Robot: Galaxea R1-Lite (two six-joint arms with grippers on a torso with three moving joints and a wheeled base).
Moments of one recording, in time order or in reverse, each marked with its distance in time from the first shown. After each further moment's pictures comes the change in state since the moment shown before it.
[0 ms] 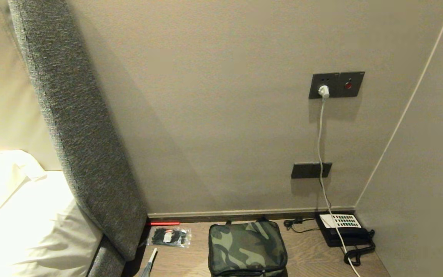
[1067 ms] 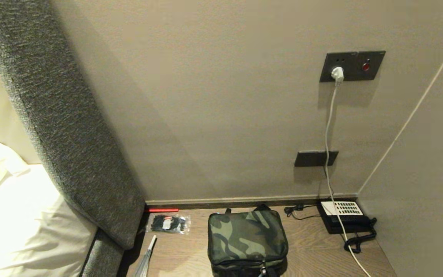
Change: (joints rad) left arm 0.000 0.000 0.000 0.000 0.001 -0.004; right arm 0.000 0.000 0.000 0.000 0.000 0.000
